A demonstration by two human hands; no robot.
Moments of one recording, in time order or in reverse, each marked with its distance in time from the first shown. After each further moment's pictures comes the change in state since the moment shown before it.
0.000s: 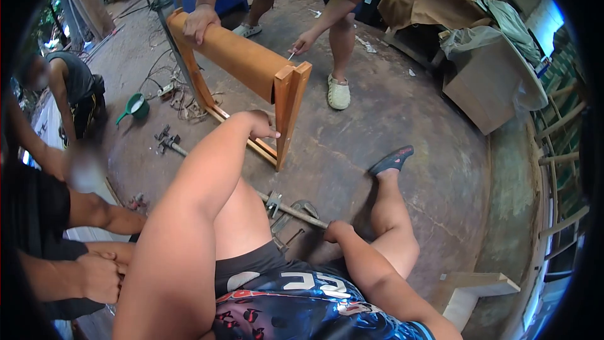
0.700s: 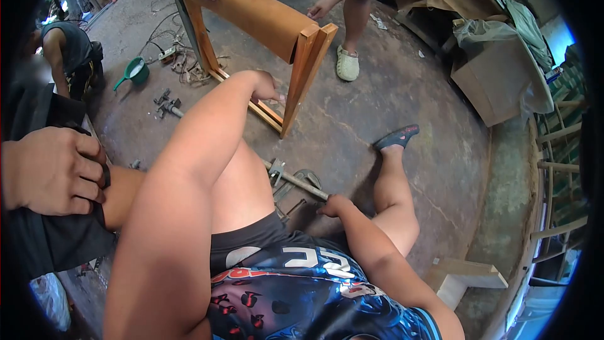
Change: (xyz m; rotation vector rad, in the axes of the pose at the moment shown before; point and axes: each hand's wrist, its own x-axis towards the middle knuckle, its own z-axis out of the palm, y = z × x) left_hand -0.020 -0.017 -0.004 -0.073 -0.027 -0.014; right_hand 0.004 -0.016 0.008 0.036 -0.029 -0.046
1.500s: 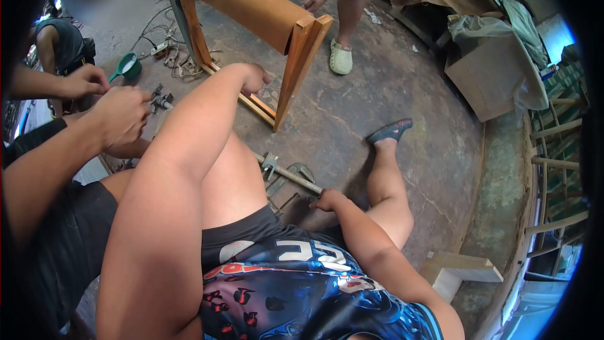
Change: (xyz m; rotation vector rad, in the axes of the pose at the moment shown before) left_hand -0.002 -0.008 0.001 0.024 0.004 0.032; right_hand 0.017 0.014 0.019 0.015 0.076 -0.120
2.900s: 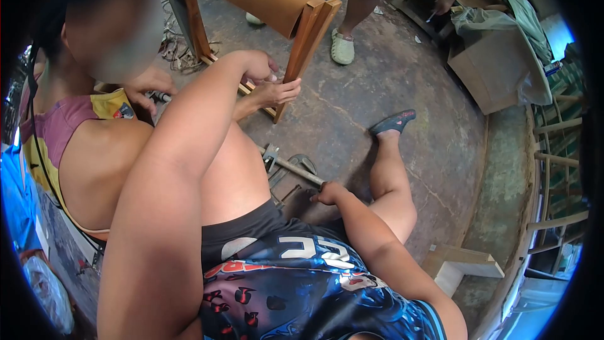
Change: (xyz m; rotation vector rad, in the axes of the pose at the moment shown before) left_hand 0.007 0.004 0.002 -0.212 0.001 0.052; right_hand -0.002 -0.006 0.001 0.004 -0.030 -0.005
